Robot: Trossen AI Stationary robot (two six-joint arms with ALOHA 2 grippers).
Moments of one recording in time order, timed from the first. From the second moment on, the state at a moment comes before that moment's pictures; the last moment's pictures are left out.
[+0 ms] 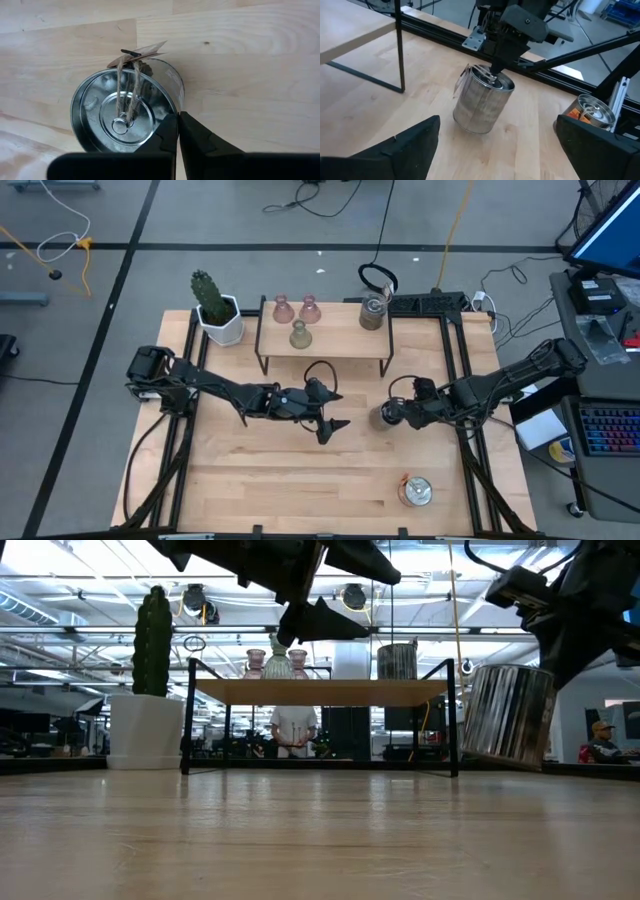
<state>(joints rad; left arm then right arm) -0.18 1.72 1.05 0.33 -0.26 -0.41 0.34 1.09 0.75 -0.85 0.26 1.90</state>
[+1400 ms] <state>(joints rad) -0.18 1.80 1.07 0.33 -0.11 -0.27 0.22 1.26 0.75 -0.21 0.08 1.73</state>
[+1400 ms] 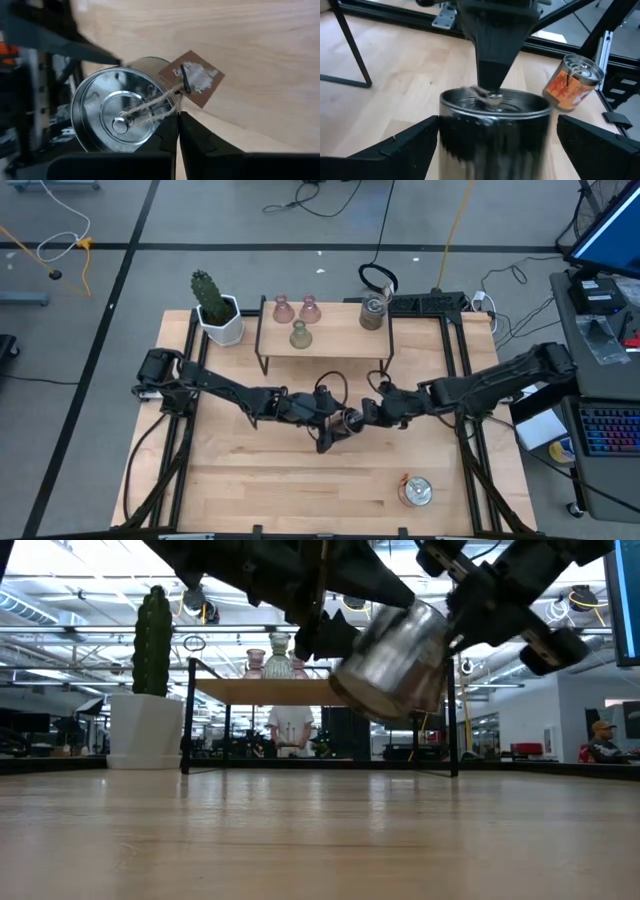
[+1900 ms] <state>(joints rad) -0.15 1.80 1.07 0.26 -0.03 -0.26 0.20 1.29 0.75 -0.06 0.08 1.71</state>
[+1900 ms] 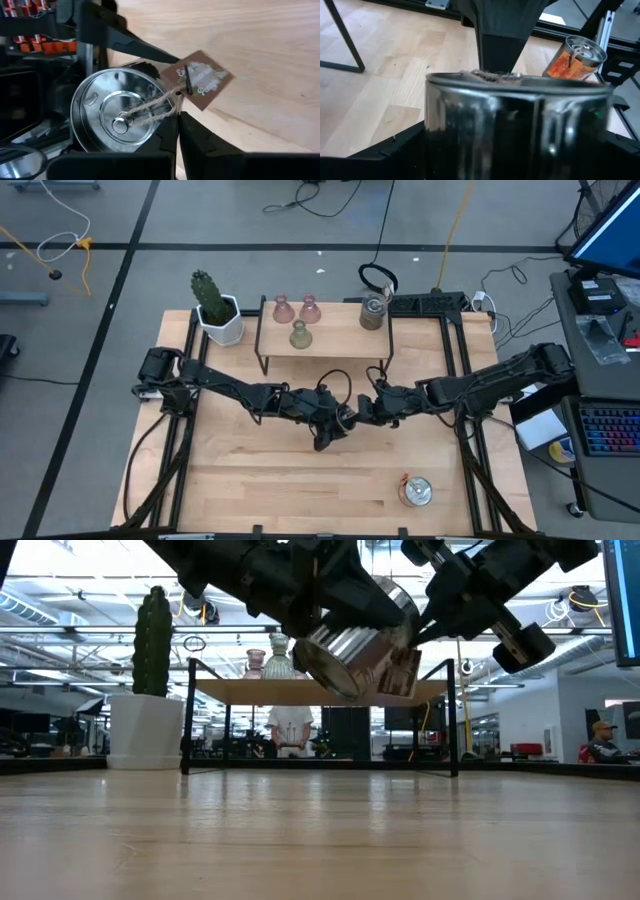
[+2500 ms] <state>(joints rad) -0.14 1.80 1.07 0.24 -0.03 -0.35 0.20 1.29 0.75 -0.07 0.08 1.69</state>
